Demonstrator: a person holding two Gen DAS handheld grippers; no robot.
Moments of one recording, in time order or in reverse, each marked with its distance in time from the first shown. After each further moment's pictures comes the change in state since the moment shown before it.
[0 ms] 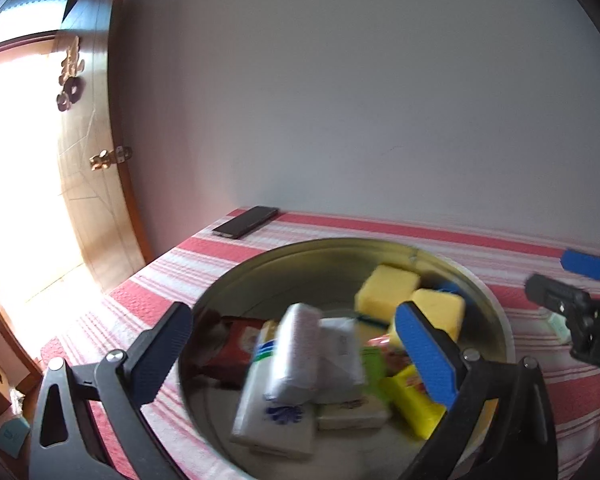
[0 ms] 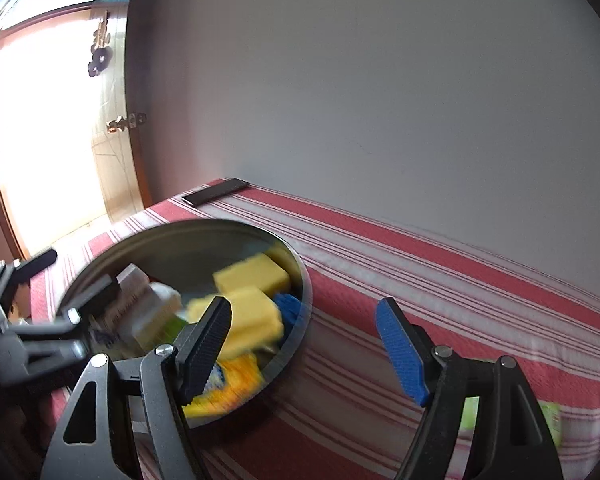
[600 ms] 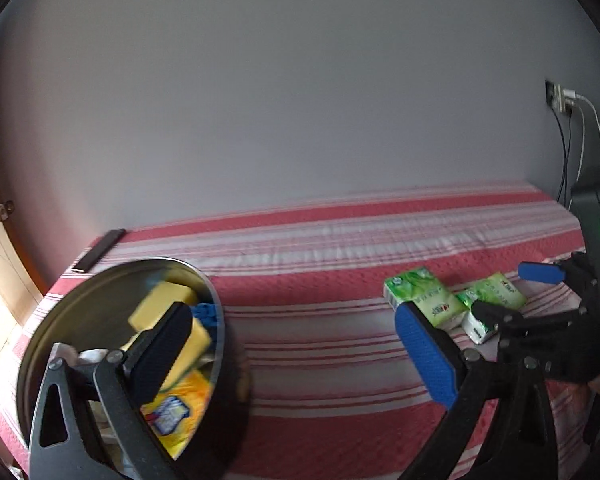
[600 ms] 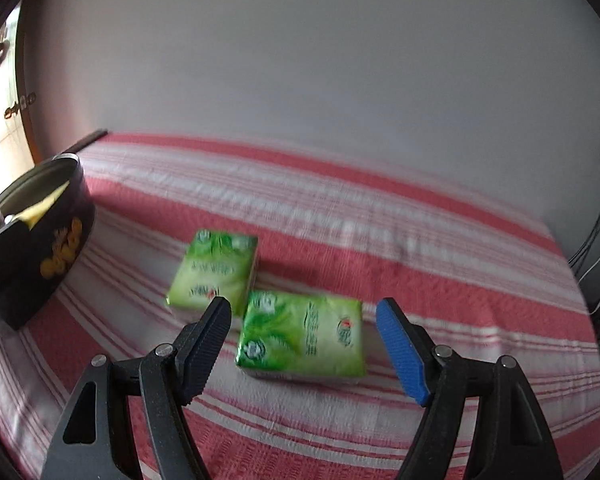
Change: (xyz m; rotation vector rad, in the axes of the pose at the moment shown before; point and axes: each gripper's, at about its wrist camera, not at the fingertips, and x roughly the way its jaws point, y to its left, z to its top) left arm 0.009 -0.182 0.007 0.247 0.101 -0.304; right arm -0.007 -0.160 -0.072 0.130 0.269 -0.266
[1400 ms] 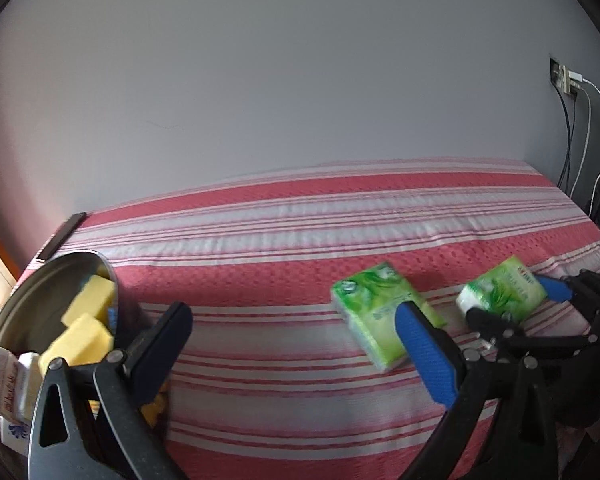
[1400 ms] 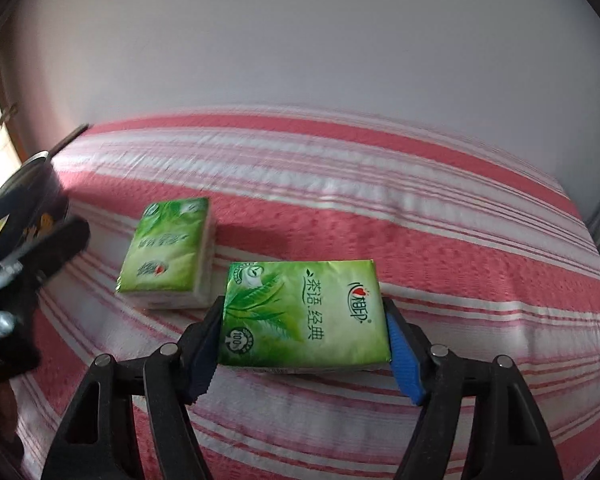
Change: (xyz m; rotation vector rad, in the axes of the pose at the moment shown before) left arm 0.055 -0.053 0.008 -0.004 0.112 -0.043; right arm 0.019 -0.040 -0.001 0.118 0.044 -0.008
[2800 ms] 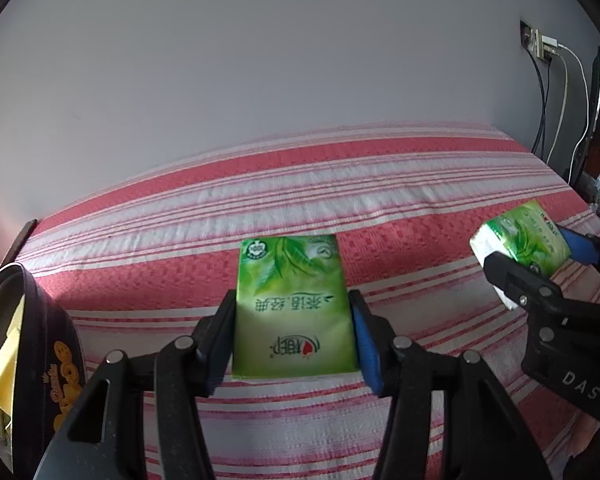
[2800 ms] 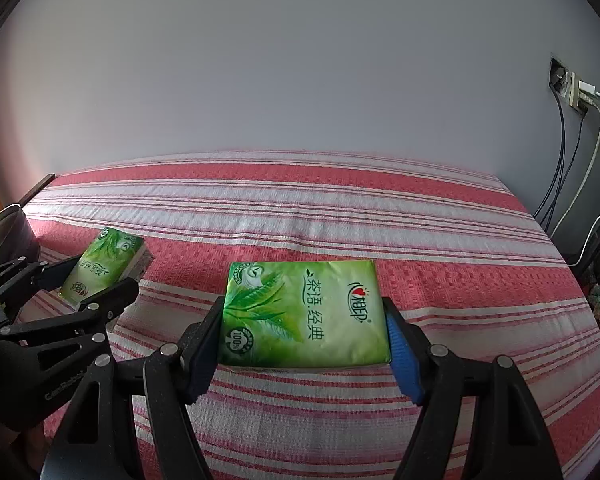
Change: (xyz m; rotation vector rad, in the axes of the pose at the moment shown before) left arm 0.029 -0.053 0.002 0.079 0.075 -0.098; right arm -0.022 -0.032 -0.007 0.074 -0.117 -0.090
